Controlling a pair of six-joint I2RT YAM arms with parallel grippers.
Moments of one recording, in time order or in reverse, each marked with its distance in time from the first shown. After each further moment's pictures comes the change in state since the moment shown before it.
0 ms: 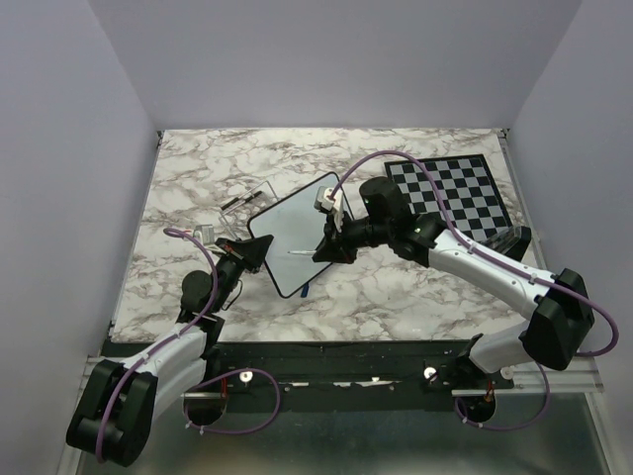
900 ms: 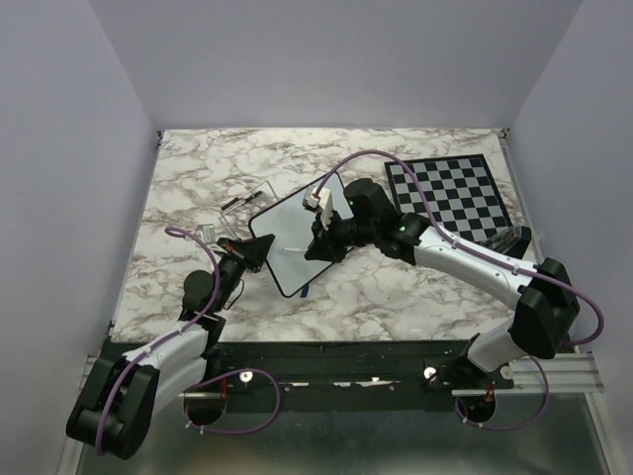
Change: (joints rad) left arm -0.015 0.036 0.000 0.043 -0.022 -0.021; right arm 0.045 0.086 0.052 0.007 0.126 0.063
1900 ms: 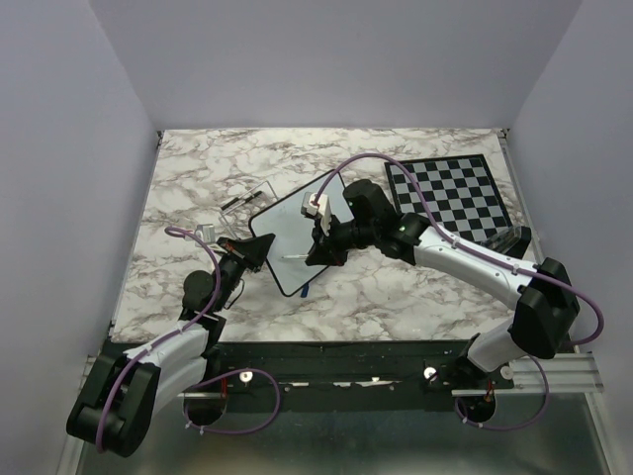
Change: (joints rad) left arm -0.004 0.020 0.000 0.032 0.000 0.000; right arm 0.000 0.001 0.000 -0.035 -0.074 -0.089
